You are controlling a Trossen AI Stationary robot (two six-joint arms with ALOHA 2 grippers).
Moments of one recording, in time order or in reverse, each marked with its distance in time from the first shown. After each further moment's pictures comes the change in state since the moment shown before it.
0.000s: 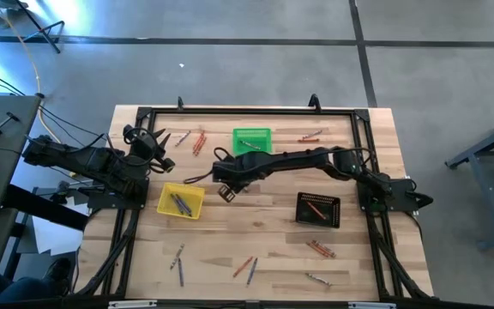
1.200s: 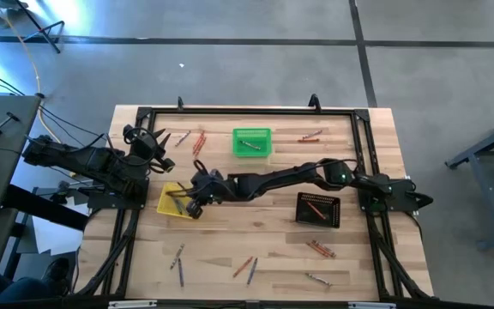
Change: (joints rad) left arm 0.000 -0.001 0.000 0.000 0.000 0.010; right arm 0.087 0.123 -0.002 0.849 0.003 -0.112
